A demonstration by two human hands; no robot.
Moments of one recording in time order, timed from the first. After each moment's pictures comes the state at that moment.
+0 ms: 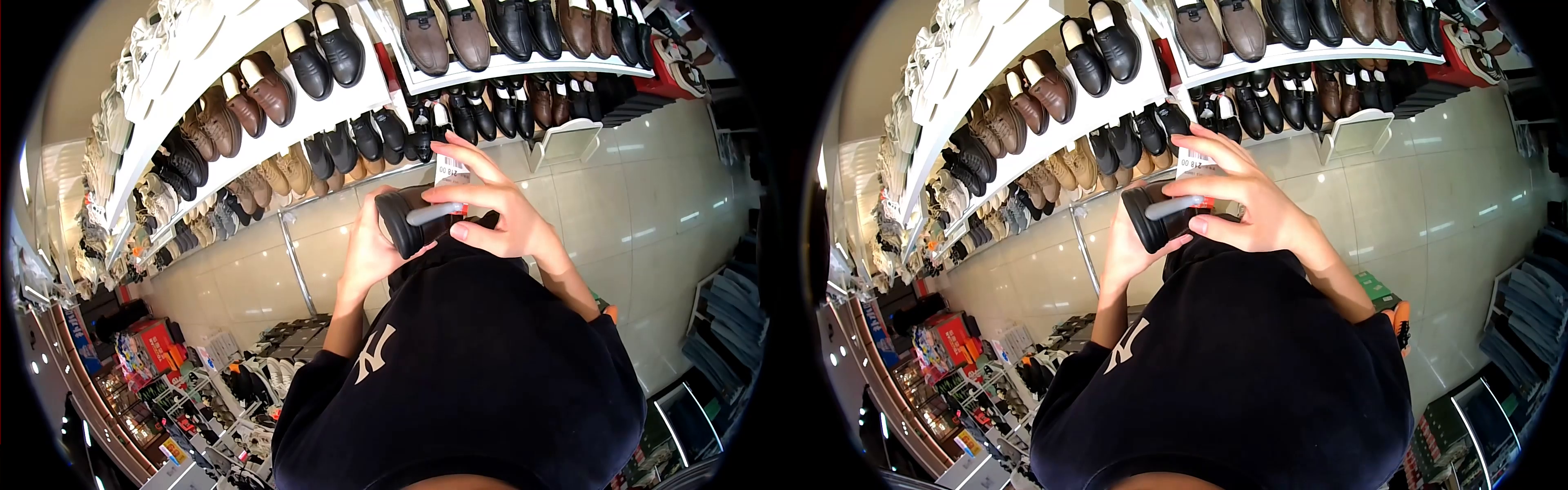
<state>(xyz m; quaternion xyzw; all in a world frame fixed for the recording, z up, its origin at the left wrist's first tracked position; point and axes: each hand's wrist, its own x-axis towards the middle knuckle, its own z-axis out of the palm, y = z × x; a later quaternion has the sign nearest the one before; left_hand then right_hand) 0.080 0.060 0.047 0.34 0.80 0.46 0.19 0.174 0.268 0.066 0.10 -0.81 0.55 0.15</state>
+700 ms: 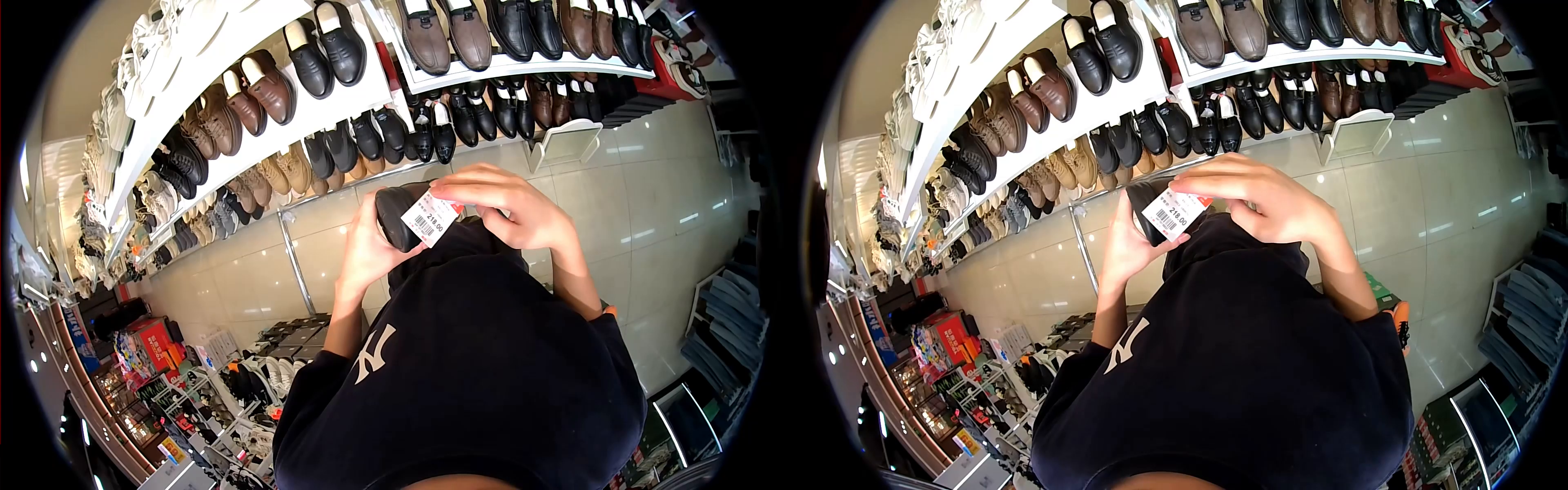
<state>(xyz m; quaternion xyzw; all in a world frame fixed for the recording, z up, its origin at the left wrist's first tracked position) 0.078 0.054 0.044 0.33 0.82 0.42 0.20 0.176 0.283 0.072 0.16 -0.82 0.55 0.07</state>
